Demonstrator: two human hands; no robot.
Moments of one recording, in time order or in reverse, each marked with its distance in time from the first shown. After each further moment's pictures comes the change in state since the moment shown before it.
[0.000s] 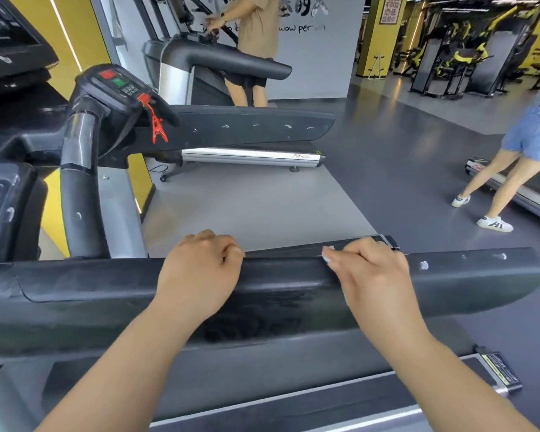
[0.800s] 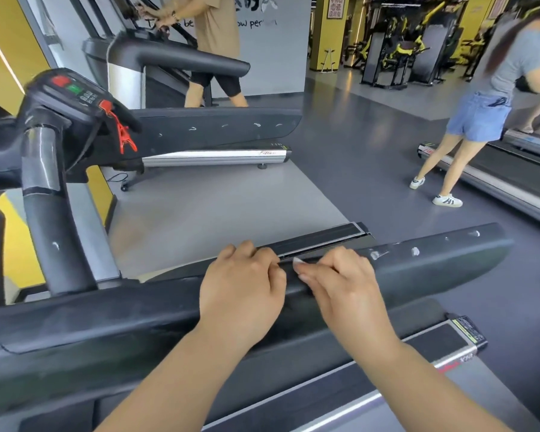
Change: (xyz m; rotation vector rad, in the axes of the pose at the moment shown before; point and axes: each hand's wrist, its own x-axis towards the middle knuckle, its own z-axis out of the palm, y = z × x) left_hand 0.003 0.016 0.022 0.163 -0.057 0.287; right_hand -0.010 -0.037 0.025 0.074 0.023 0.004
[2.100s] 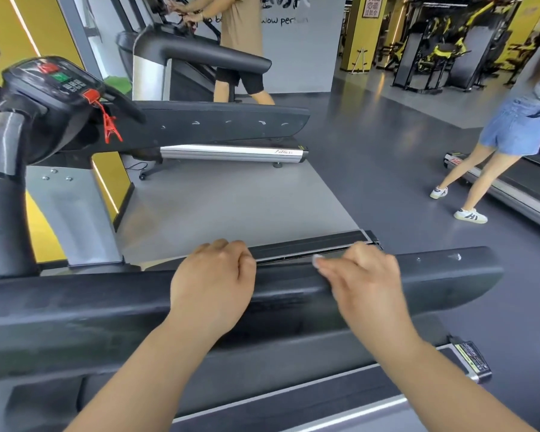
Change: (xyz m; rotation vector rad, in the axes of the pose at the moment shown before) left_hand 0.019 0.047 0.016 -0.082 0.065 -0.194; right_hand 0.006 0.098 -0.043 -0.036 -0.046 0.001
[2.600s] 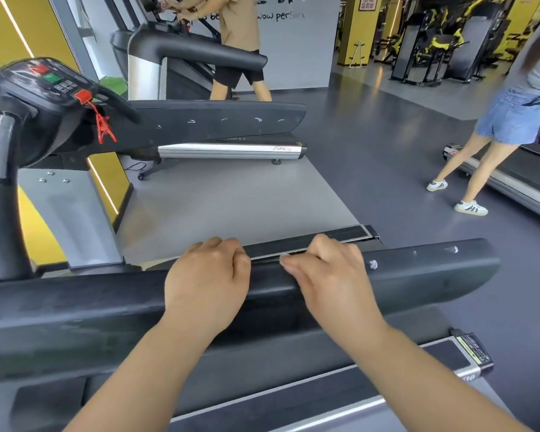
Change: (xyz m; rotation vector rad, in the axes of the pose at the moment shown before) left_hand 0.000 -0.001 0.007 0.056 0.050 -0.001; right_hand 0.007 -0.026 0.016 0.030 0.027 -0.062
